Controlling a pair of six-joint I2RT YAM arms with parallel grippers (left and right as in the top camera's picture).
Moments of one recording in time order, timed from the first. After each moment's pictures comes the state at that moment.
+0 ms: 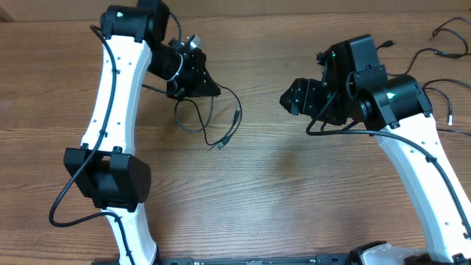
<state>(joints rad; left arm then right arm) -0.14 2.08 2.20 -1.66 0.79 -0.33 0.32 1.49 1.57 -1.13 -0.29 0.51</state>
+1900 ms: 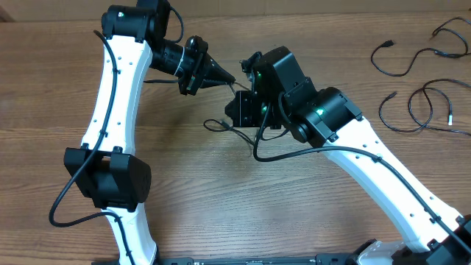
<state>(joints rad) -0.14 2.08 2.20 -1.59 1.07 -0.74 0.64 1.58 1.57 -0.83 -0.31 0.62</state>
